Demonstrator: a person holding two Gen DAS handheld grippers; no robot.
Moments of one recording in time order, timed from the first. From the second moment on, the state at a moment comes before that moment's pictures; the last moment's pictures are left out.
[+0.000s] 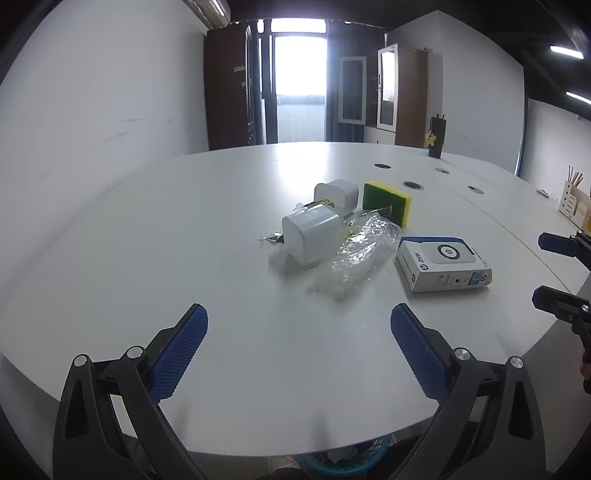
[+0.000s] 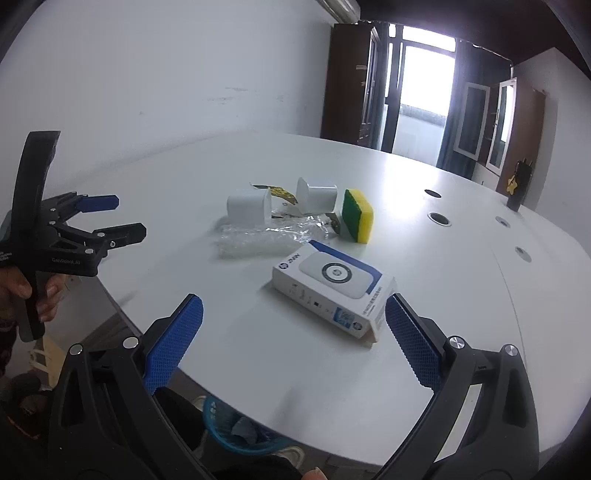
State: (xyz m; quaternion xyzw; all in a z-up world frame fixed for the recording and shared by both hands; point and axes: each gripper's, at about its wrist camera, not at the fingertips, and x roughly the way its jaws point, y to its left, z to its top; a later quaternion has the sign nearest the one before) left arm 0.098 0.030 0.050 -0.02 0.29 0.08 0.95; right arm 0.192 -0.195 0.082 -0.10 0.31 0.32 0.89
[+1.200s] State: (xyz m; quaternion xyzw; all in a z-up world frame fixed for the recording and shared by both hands) left arm 0.266 0.075 0.030 -0.10 0.41 0.10 0.90; right arm 0.320 -0.127 0.000 -0.29 0.44 0.41 0.75
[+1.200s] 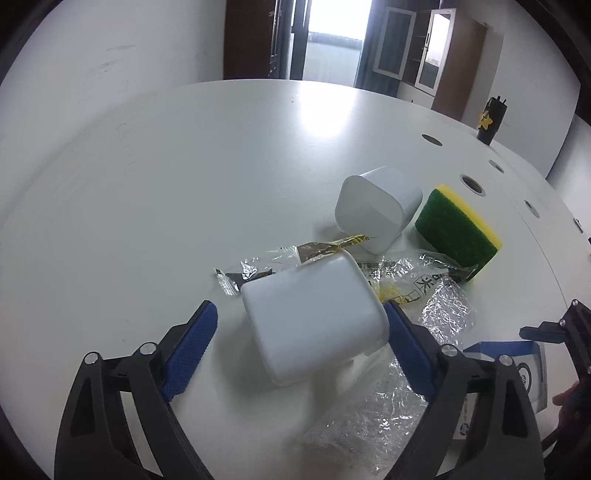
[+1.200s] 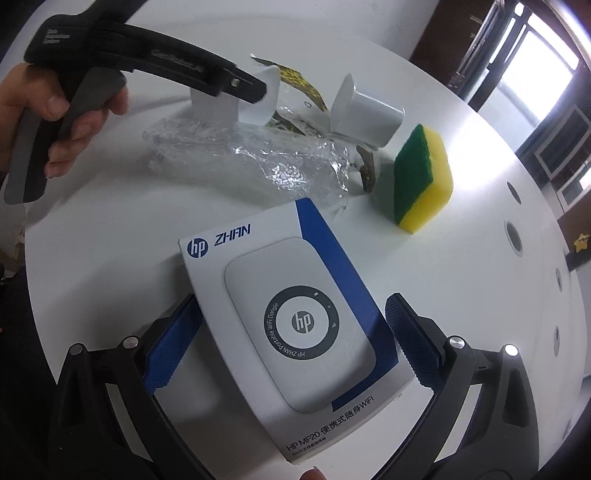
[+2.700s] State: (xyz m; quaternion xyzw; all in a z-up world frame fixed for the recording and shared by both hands) left arm 0.042 0.038 0.066 -0.09 0.26 0.04 0.96; right arm 0.181 -0.182 0.046 -0.04 0.38 0.28 0.88
